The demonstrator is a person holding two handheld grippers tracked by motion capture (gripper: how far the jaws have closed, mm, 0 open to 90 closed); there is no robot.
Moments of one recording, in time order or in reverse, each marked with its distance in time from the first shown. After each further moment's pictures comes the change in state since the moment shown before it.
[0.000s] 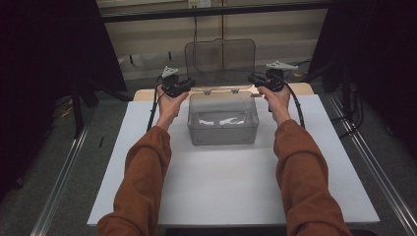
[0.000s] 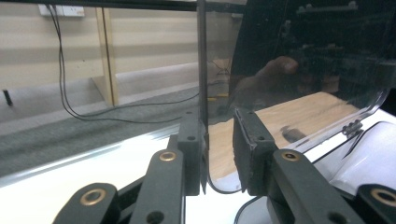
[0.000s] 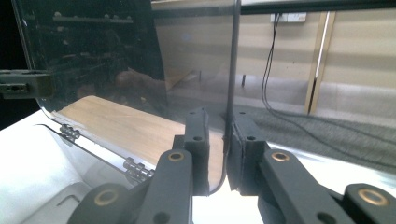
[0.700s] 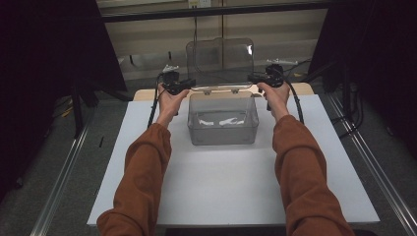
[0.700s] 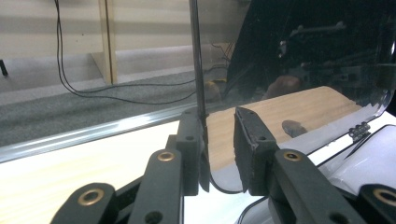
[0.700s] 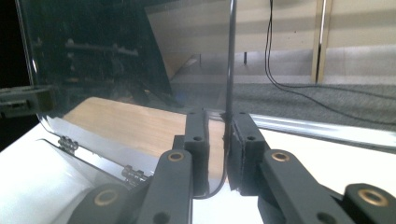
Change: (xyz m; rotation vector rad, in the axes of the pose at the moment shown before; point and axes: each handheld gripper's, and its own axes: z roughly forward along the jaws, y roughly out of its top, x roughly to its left) left arm 0.003 0.007 0.006 0.082 0.009 -0.072; right arm -0.006 0.007 0.008 0.078 -0.010 0.145
